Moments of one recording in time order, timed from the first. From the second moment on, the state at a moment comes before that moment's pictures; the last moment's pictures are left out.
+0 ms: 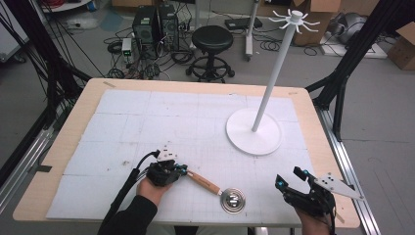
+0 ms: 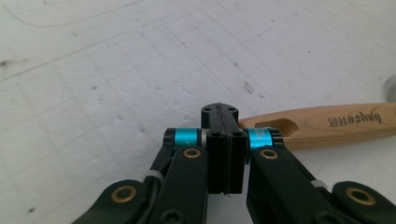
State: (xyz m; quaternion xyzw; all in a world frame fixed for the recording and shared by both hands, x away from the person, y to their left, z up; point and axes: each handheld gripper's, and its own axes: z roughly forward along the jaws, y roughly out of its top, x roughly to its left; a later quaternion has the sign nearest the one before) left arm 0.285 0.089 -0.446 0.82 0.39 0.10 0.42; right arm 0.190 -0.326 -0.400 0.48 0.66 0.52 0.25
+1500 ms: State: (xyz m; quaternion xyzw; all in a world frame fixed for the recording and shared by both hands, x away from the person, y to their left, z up) left arm 0.223 0.253 -0.393 0.67 0.34 0.19 0.63; right arm 0.196 -0.285 -0.387 0.40 0.72 0.51 0.24
